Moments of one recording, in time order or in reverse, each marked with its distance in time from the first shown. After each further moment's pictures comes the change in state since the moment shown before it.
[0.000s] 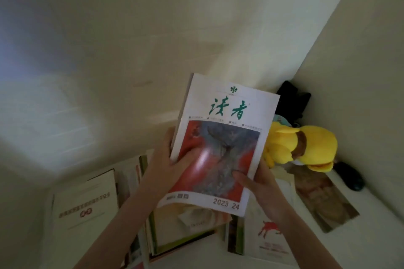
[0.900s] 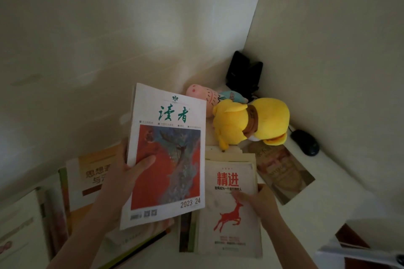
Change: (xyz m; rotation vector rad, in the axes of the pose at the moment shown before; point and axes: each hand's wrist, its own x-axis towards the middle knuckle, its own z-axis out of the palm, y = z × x) left_hand 0.021 -0.019 0.087 -0.091 -0.020 -0.292; right_hand -0.020 0.122 -0.147 -0.203 0.450 0.614
